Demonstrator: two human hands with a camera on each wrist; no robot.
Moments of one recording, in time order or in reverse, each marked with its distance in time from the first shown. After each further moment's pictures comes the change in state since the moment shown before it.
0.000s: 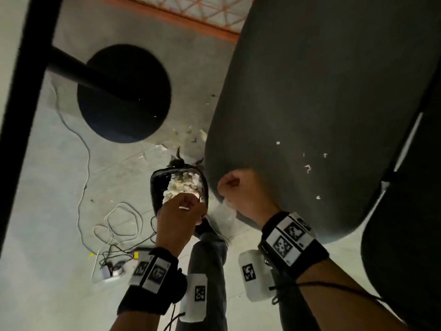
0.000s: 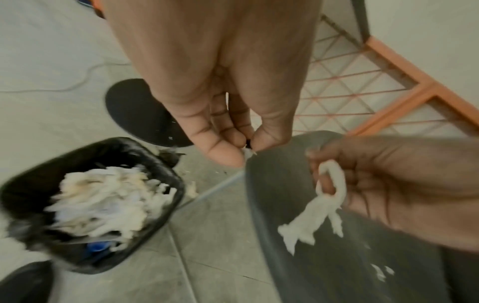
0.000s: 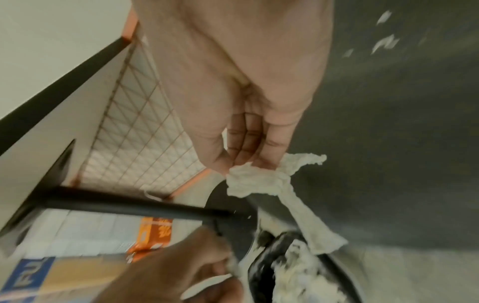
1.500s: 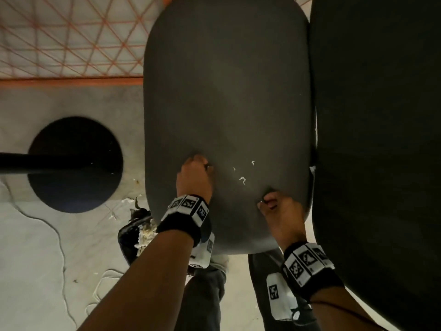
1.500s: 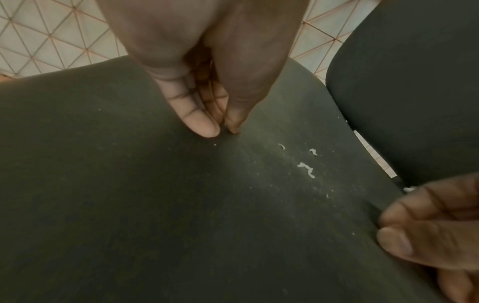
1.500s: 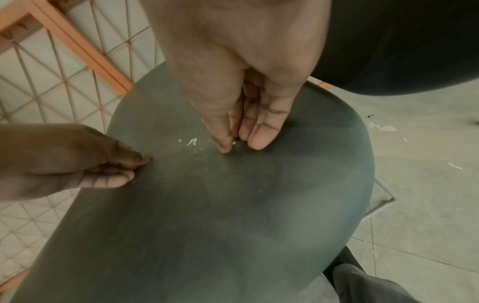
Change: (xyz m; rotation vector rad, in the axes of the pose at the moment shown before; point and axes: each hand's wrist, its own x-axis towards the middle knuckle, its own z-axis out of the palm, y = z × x) left_hand 0.053 0.146 0.158 0.699 -0.117 0.528; right_hand -0.035 0.135 -0.122 -0.085 0.654 0.202
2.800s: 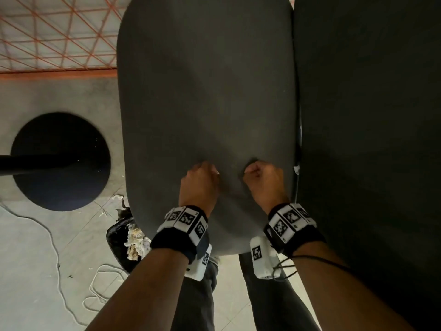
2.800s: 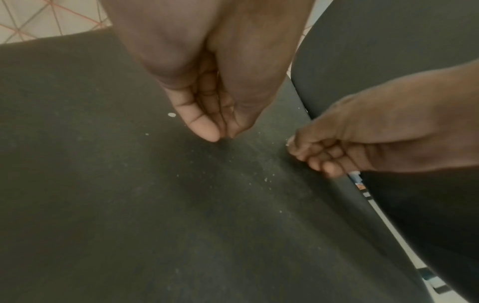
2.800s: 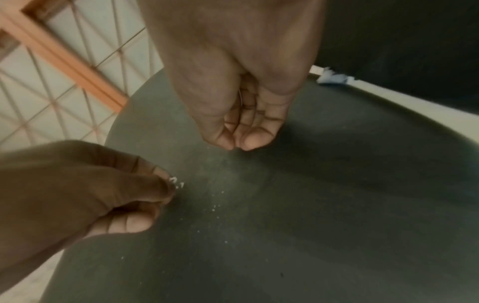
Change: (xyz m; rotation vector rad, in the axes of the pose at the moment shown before) left_hand -0.016 0.049 0.015 0.095 -0.088 0.110; right_hand 0.065 -0.039 -0.023 0.055 -0.035 -0.078
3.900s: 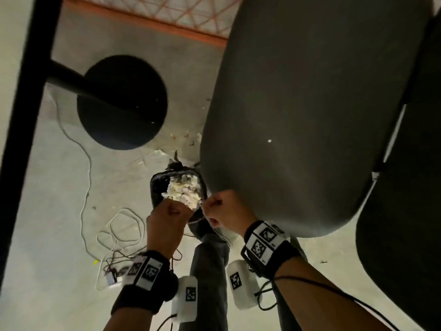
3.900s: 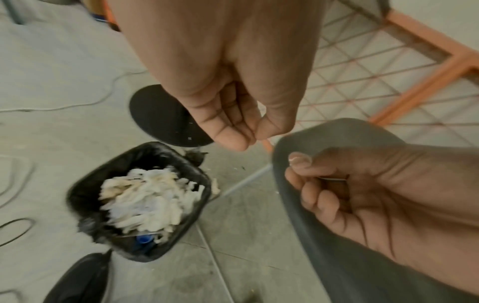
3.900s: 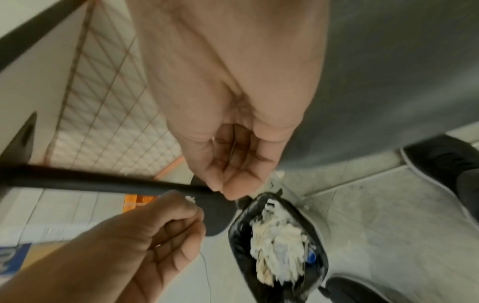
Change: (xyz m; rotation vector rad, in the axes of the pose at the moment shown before) left_hand -0.177 -0.211 -0.009 -0.558 0.275 -0.647; right_hand -0.149 -0.064 0.164 0.172 -0.843 0.065
